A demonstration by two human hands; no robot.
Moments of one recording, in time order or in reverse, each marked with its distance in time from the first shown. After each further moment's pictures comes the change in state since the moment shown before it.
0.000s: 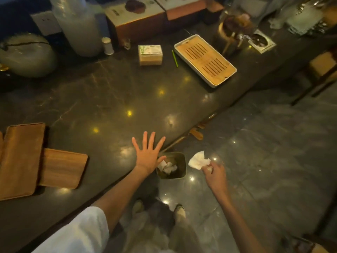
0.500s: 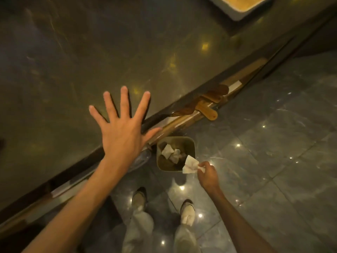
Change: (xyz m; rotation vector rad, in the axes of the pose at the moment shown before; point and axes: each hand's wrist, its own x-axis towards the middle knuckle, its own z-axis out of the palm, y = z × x) left_hand 0.054 0.046 0.036 0.045 0.355 -0.210; right_hand 0.157 0.182 0.181 0.033 -0.304 0.109
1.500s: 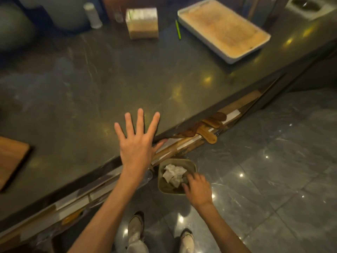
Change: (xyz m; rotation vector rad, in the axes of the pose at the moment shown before) left_hand -0.003 0.012 -0.005 0.062 0.122 -0.090; right_hand -0.034 -0.061 -0.013 -0.659 0.054 -0.497
